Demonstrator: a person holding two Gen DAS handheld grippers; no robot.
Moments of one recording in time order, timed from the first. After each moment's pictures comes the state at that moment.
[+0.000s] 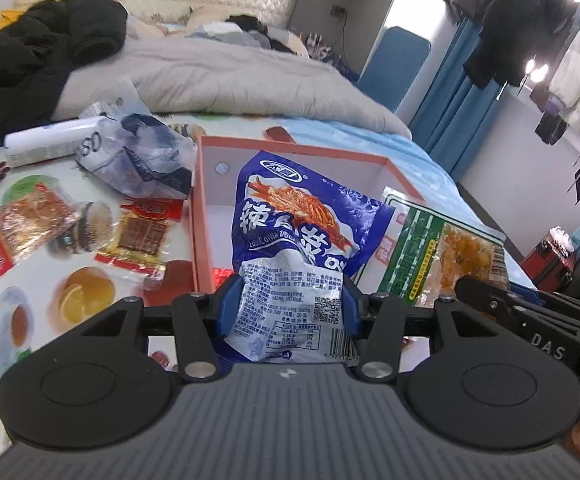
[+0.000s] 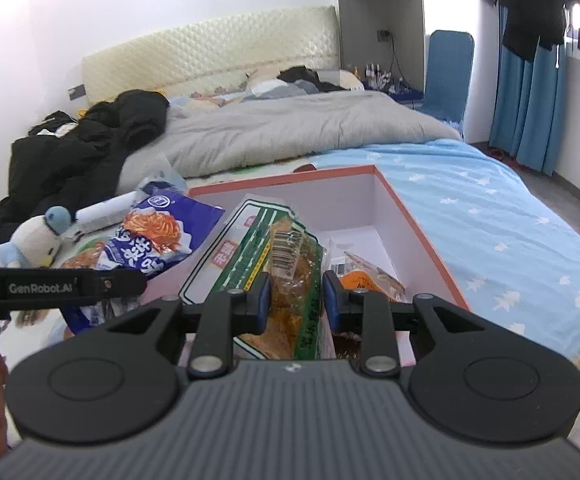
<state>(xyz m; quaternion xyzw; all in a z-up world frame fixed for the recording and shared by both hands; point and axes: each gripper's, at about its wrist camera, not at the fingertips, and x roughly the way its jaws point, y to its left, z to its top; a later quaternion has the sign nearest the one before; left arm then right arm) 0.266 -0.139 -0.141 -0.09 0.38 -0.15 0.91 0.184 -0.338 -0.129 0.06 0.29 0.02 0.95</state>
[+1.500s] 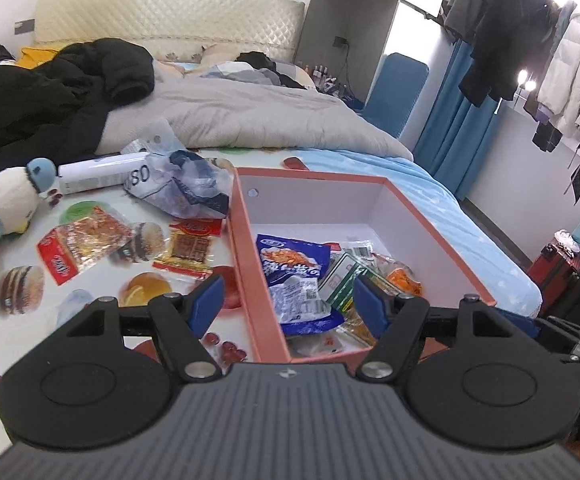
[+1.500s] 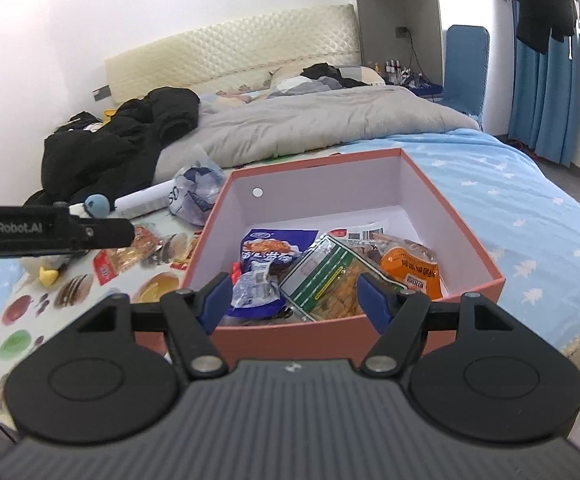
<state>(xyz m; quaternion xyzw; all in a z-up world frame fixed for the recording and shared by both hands) 0.155 -0.091 -0.088 -0.07 0.32 -0.13 0.93 0.121 -0.315 -0.123 0.07 0.29 0.06 0.95</state>
